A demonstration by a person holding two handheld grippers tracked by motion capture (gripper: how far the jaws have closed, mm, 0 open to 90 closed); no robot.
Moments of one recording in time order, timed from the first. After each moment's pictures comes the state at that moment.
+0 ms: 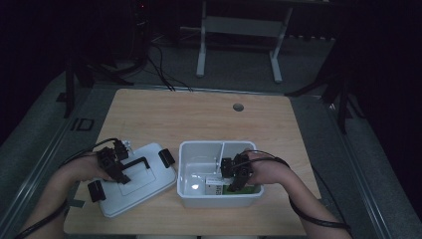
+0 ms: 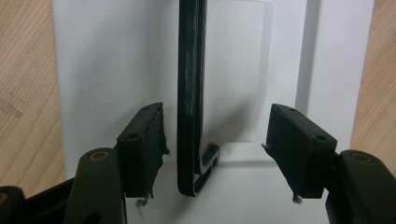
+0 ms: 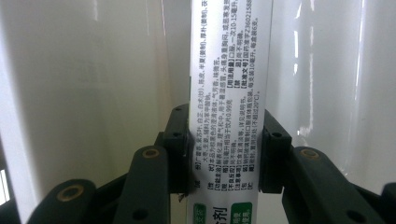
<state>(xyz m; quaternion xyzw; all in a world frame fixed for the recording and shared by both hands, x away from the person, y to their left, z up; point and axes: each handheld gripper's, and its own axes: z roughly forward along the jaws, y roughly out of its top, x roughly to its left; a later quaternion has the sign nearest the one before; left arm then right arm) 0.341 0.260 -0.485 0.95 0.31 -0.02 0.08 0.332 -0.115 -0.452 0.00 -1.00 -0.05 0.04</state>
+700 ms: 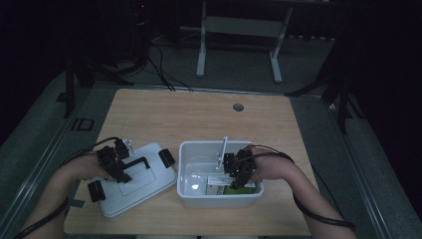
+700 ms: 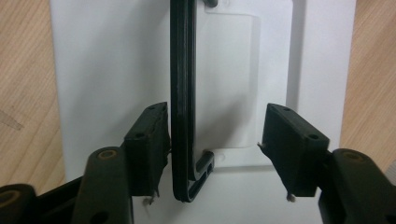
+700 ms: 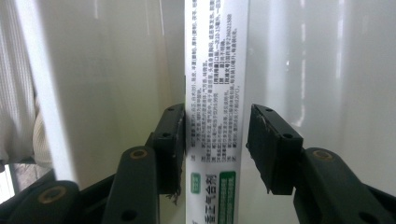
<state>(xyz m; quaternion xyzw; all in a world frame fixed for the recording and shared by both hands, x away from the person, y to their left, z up) 0.342 0.257 -0.481 0.95 0.30 -0.02 0.10 0.336 -0.121 -0.429 -0.01 -1.00 -0.06 0.03</state>
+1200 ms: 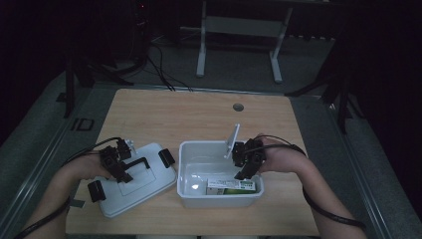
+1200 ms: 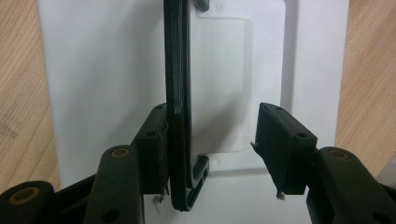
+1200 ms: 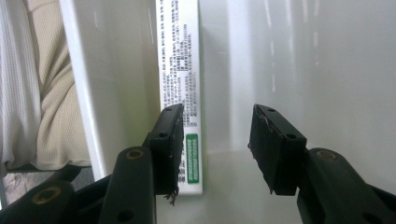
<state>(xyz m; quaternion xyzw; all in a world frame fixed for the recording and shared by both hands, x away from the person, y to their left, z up) 0.343 0.252 -0.481 0.95 0.29 -0.03 0.09 0.342 -0.140 -0.389 -0.03 -1.00 -0.09 0.00</state>
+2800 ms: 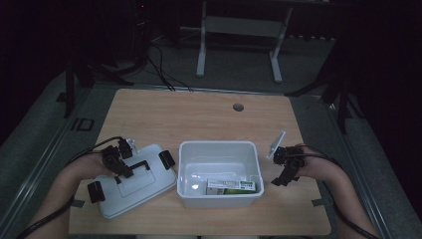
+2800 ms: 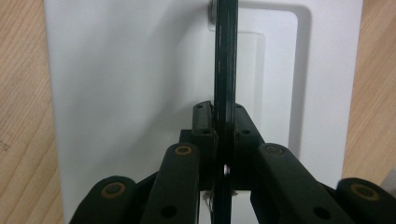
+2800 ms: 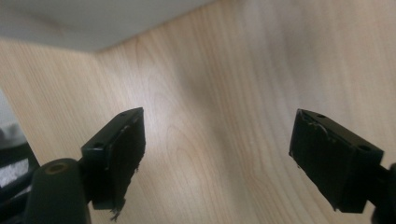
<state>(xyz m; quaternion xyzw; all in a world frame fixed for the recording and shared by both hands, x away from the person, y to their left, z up) 0.348 0.252 -0.487 0.95 0.29 -0.04 0.10 0.366 -0.266 -0.454 -0.16 -0.99 -0.07 -0.01</state>
